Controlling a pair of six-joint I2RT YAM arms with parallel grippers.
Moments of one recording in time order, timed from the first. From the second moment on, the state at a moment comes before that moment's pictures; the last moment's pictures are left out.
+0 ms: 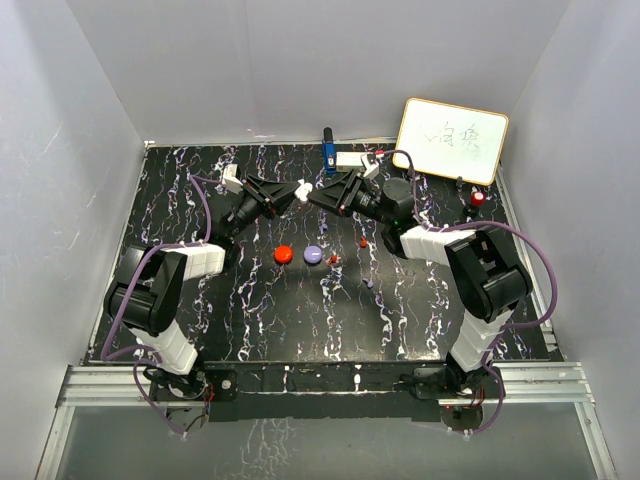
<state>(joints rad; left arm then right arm) -0.32 1.68 0.73 1.08 0.47 -1.58 0.44 1.78 0.94 0.94 -0.61 1.21</state>
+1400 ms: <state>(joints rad) -0.32 1.72 0.74 1.09 0.46 -1.59 0.38 1.74 0.94 0.84 -0.58 1.18</state>
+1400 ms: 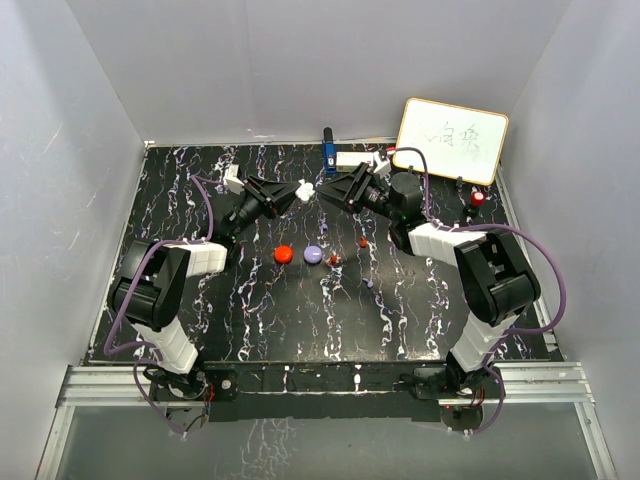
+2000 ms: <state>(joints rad) -0.32 1.70 0.74 1.09 0.46 -1.59 0.38 1.78 0.98 0.76 -0.57 1.15</state>
